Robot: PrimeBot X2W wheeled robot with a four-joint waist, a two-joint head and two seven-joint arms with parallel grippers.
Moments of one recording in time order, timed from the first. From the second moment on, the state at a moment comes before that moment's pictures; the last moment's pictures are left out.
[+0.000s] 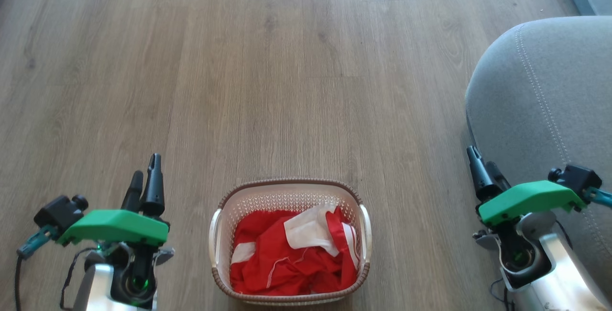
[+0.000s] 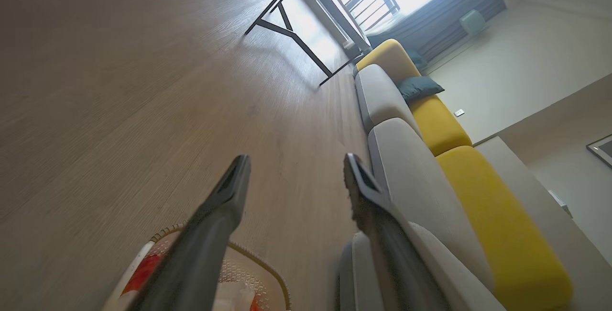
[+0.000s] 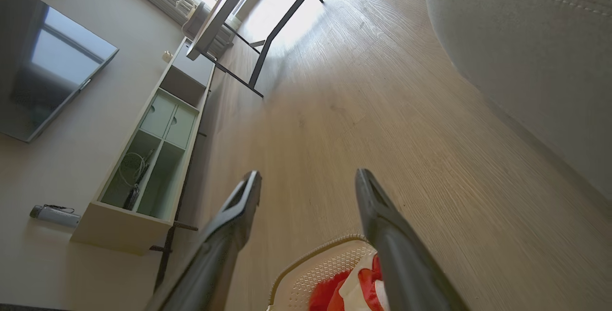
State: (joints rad) left arm -0.15 0.05 0.01 0.37 -0.89 -0.13 -0.08; right arm -0.24 -0.16 0.15 0.41 1.06 0.12 -0.08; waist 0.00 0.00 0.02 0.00
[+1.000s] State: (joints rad) left arm -0.21 0.05 0.00 0.39 -0.47 -0.13 -0.17; right arm -0.32 -0.18 0.19 0.39 0.74 0.12 -0.17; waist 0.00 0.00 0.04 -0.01
